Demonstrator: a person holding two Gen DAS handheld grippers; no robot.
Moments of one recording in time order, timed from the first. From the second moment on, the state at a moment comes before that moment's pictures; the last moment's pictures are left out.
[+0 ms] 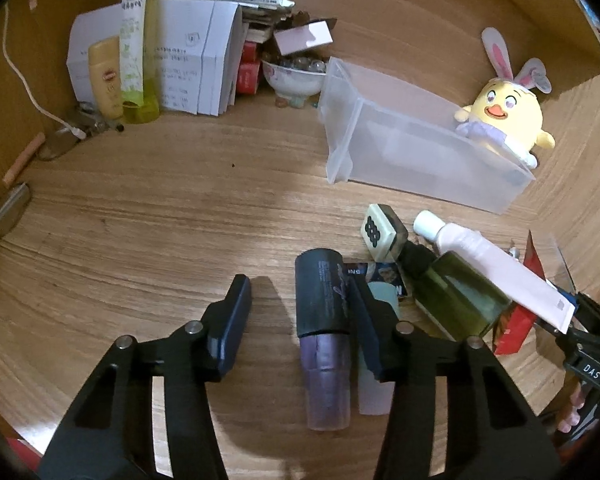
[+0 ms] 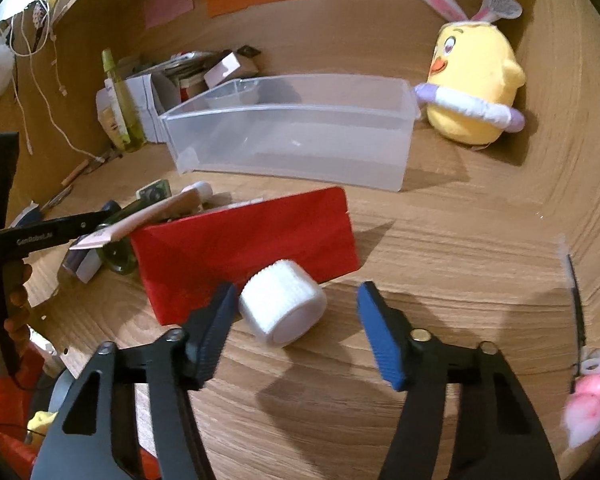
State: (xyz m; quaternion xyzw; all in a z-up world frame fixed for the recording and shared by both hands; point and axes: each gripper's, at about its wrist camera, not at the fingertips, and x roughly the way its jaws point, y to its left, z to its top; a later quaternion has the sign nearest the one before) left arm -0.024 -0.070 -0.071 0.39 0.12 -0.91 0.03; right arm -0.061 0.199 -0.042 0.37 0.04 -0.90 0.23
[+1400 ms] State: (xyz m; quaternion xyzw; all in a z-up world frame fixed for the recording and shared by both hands) left arm -0.034 -0.059 0.039 0.27 0.09 -0.96 0.03; right arm -0.099 0.188 0.051 0.24 0.07 -0.94 0.23
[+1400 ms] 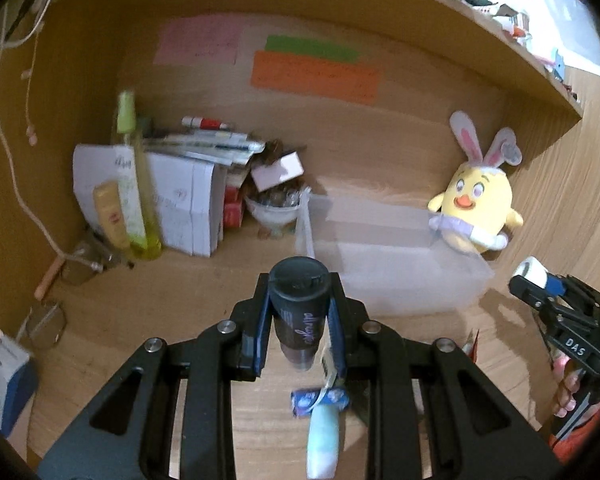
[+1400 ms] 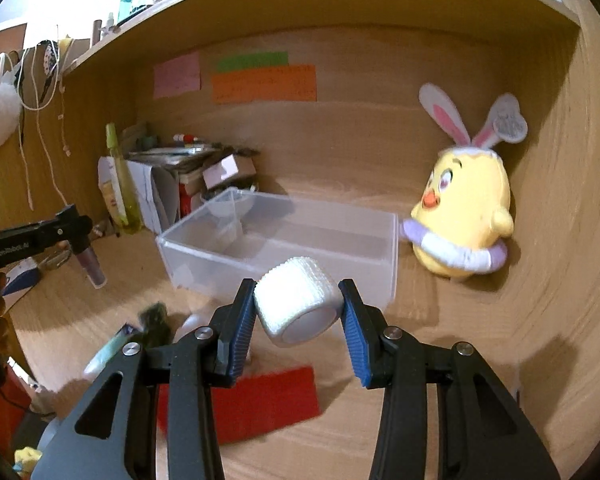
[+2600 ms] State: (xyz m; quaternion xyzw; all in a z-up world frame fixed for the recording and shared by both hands) left arm -0.174 -0.029 0.025 0.33 0.06 -0.94 -0.01; right arm -0.222 0.146 0.034 0.31 0.10 -0.92 0.22
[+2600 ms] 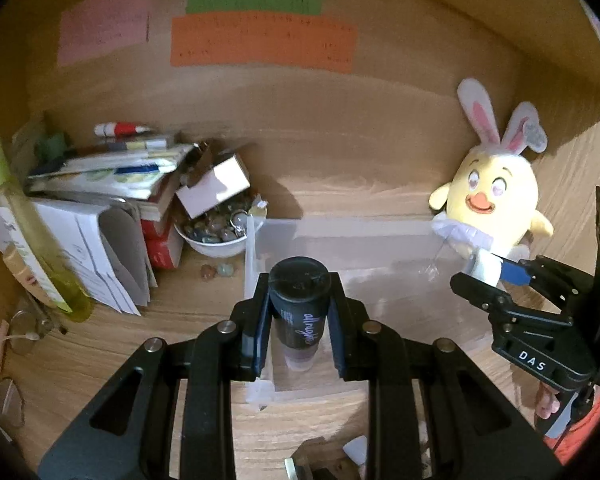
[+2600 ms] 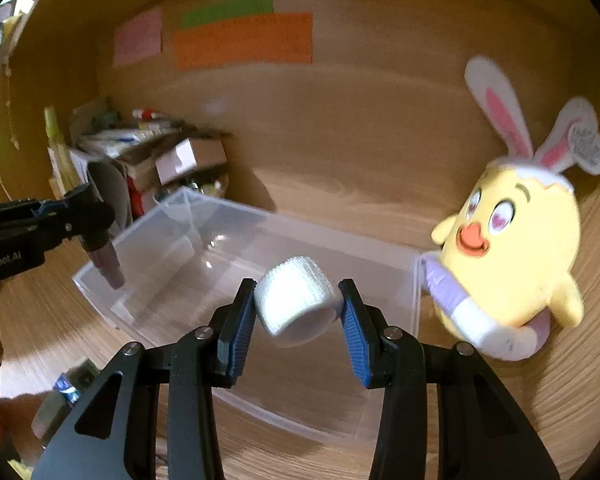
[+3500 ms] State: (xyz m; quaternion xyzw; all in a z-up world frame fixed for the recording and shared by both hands) left arm -0.187 -0.019 0.003 0.36 0.05 -0.93 -0.03; right arm -0.241 0.139 0.003 0.36 0.13 -0.90 0.20
